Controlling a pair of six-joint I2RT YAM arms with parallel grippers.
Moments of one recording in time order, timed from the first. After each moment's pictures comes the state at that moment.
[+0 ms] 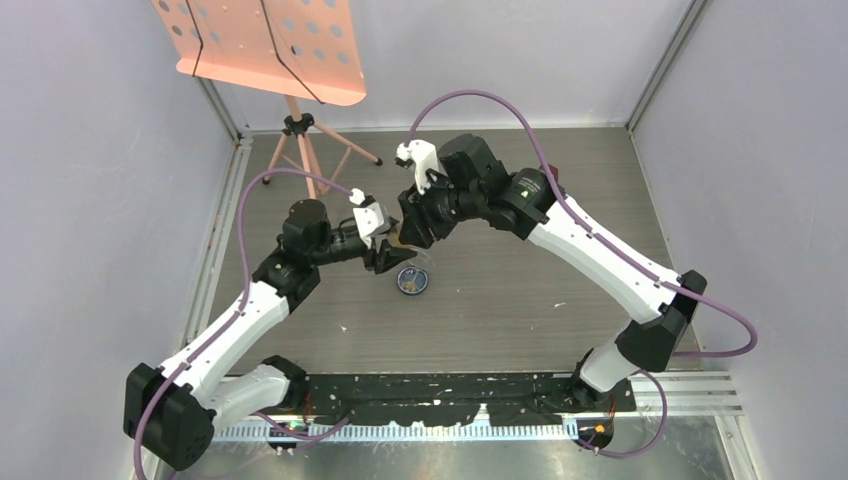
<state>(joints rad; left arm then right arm) -0.50 1.01 0.76 0.08 0.76 0.26 0.86 1.55 1.73 -0.82 -0.31 0.02</state>
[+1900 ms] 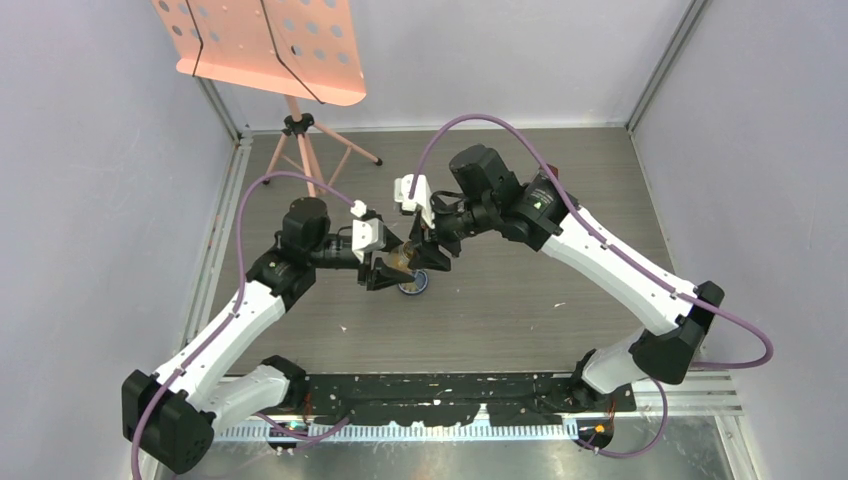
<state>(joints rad) -0.48 1.00 0.81 -0.13 1.01 0.37 0.86 1.46 1.62 -0.80 -0.56 -0.45</state>
